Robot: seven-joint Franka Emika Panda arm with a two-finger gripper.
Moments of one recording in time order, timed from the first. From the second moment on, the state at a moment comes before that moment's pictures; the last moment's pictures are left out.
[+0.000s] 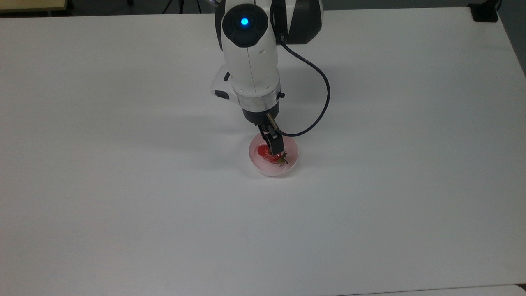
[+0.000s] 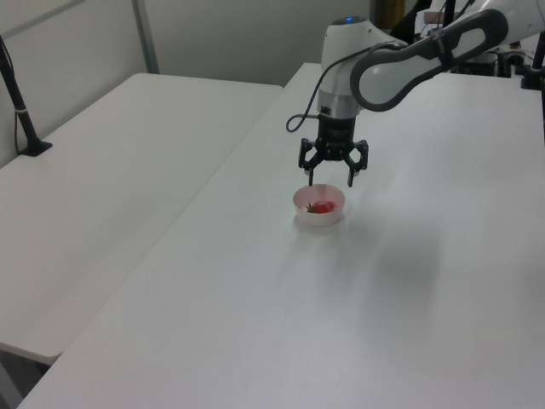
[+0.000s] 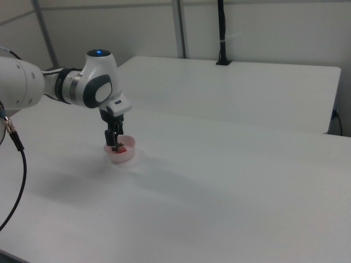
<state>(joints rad) 0.17 0.43 -0.02 -1.66 0.13 2.17 1.21</state>
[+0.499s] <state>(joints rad) 0.17 0.50 -0.01 -1.67 0.13 2.28 1.22</state>
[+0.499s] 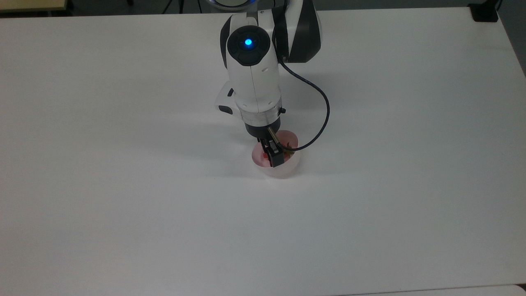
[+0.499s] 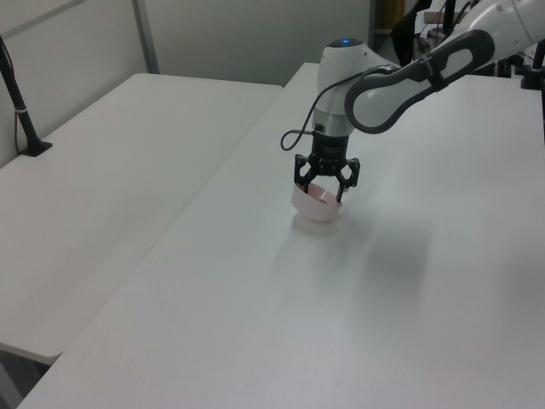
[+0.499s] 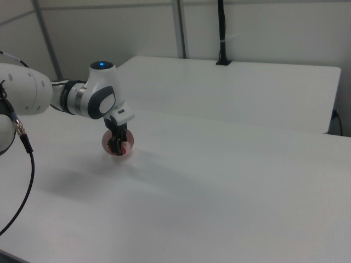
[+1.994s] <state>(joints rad) 0.17 0.46 0.08 -1.64 -0.22 2.20 0.56</state>
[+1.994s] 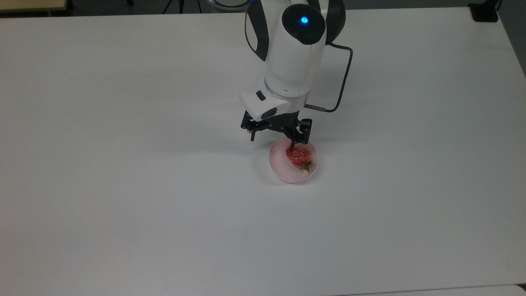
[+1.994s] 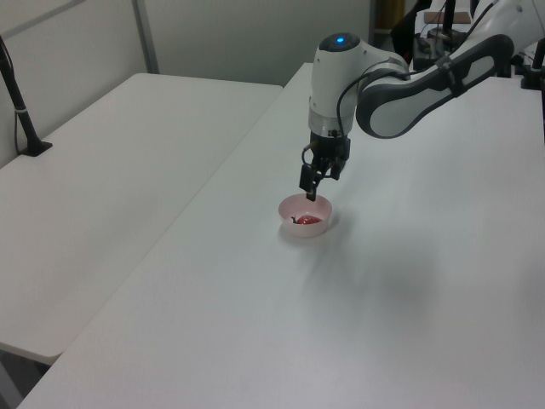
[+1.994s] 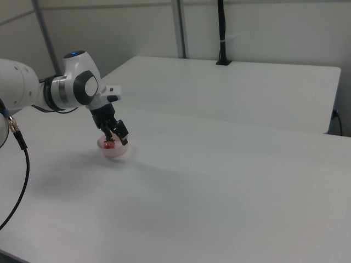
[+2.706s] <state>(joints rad) 0.19 0.54 0.16 -1.54 -0.32 2.08 0.02</state>
